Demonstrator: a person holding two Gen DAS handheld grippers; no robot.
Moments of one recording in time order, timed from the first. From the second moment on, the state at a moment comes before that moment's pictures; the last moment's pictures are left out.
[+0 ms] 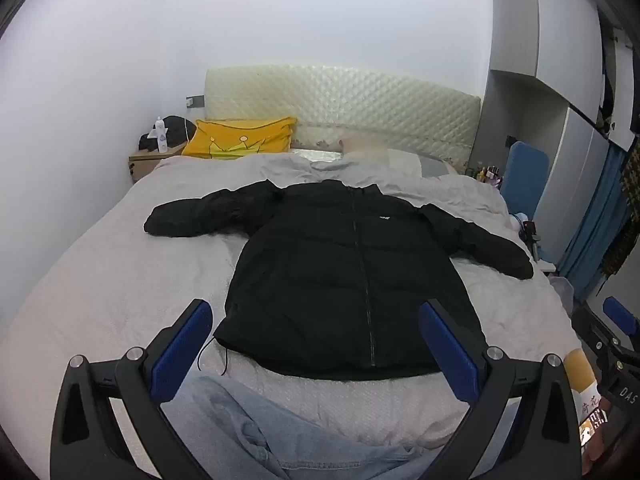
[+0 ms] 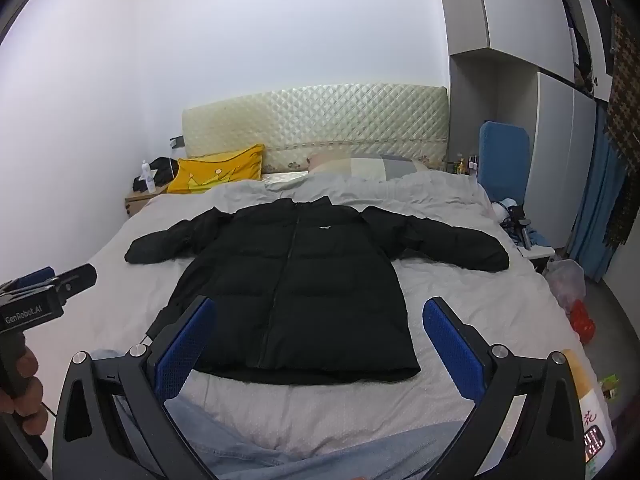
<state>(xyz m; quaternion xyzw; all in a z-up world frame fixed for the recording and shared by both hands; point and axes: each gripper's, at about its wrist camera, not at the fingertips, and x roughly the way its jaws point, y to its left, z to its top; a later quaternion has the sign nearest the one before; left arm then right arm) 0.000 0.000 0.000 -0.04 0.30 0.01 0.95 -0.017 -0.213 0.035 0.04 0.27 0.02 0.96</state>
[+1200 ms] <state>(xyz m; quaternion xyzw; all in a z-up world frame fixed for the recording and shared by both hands) 0.007 -0.005 -0.001 -0.04 0.32 0.00 0.95 -0.016 -0.212 0.040 0.04 0.28 0.02 0.96</state>
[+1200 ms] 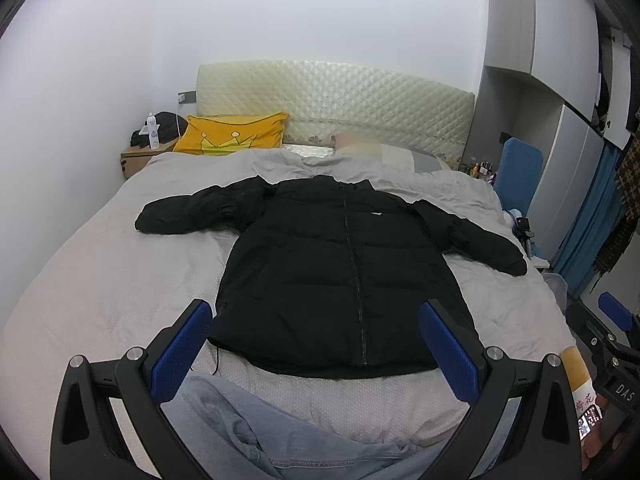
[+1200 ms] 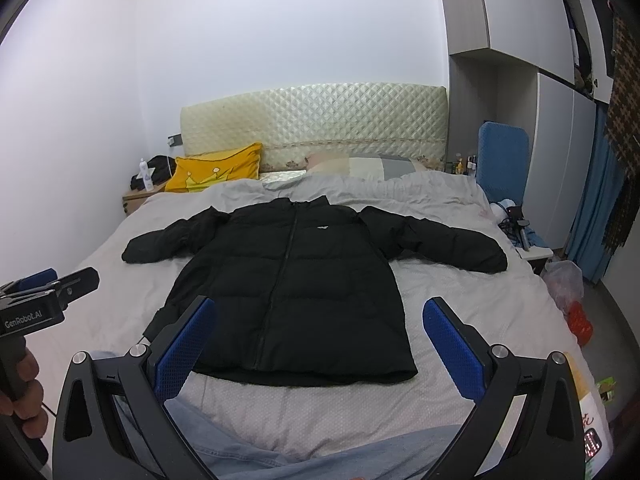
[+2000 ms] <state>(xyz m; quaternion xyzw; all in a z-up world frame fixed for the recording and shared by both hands) 0.010 -0.005 -0.005 -0.04 0.33 0.00 0.94 -0.015 -0.208 0.035 0.04 0.28 0.02 0.96</state>
